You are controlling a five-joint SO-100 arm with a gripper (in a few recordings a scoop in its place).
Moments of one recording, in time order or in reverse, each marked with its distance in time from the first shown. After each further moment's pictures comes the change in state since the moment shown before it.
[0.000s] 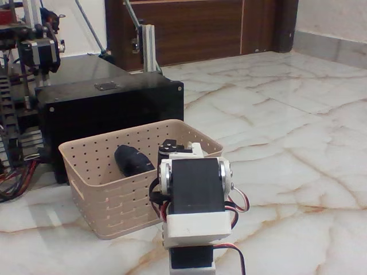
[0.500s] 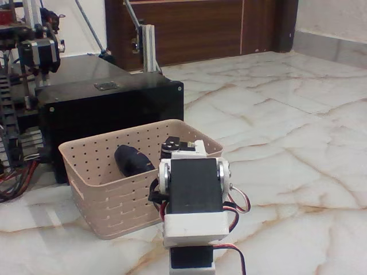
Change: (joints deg) arm 1.7 0.0 0.0 -1.9 0.4
